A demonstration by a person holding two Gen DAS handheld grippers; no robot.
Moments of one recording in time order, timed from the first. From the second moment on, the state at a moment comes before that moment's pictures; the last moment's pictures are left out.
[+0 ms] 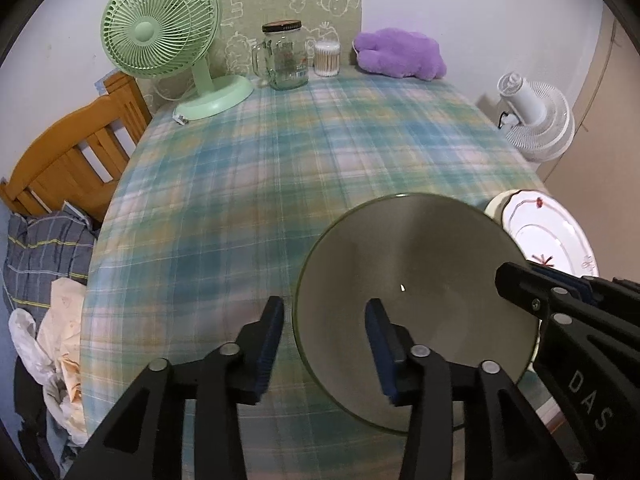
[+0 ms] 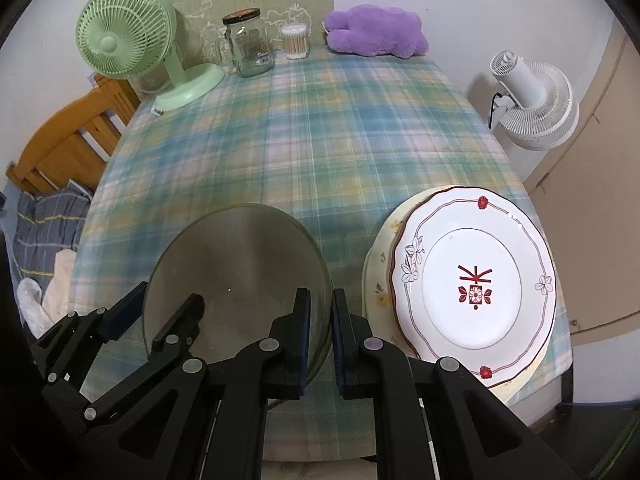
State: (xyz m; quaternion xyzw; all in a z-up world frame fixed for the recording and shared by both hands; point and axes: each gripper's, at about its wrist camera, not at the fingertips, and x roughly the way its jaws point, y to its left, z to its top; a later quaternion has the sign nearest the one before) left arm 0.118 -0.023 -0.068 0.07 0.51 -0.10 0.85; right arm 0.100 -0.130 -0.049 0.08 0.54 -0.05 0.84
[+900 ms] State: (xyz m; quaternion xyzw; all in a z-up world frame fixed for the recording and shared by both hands) left arm 0.132 -0.032 -0.091 0.03 0.55 -0.04 0.83; right arm 0.131 -0.151 -0.094 0.12 0.57 0.06 0.81
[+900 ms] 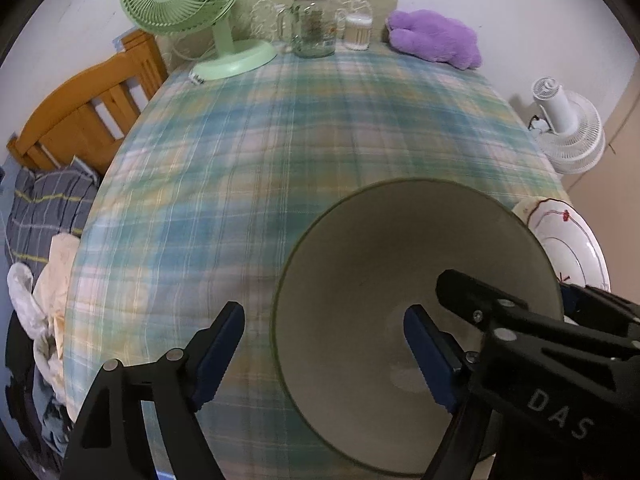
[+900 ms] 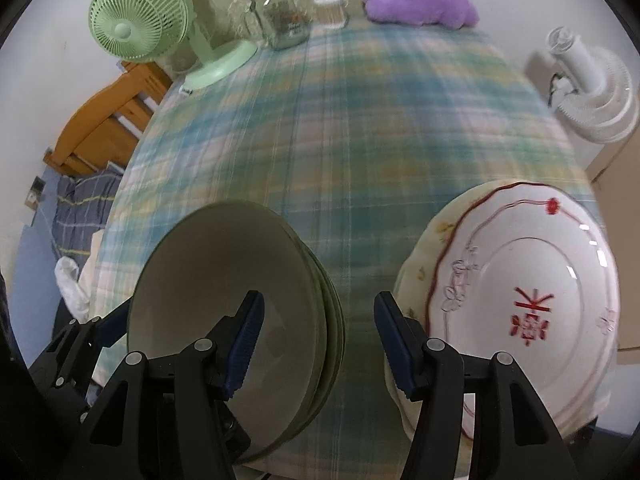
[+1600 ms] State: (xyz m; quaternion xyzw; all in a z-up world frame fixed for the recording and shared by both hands) left arm 0.150 -0.030 -0.109 0.02 0.58 -0.07 0.81; right arm 0.148 -0.147 -0.117 0.16 0.60 0.09 0.78
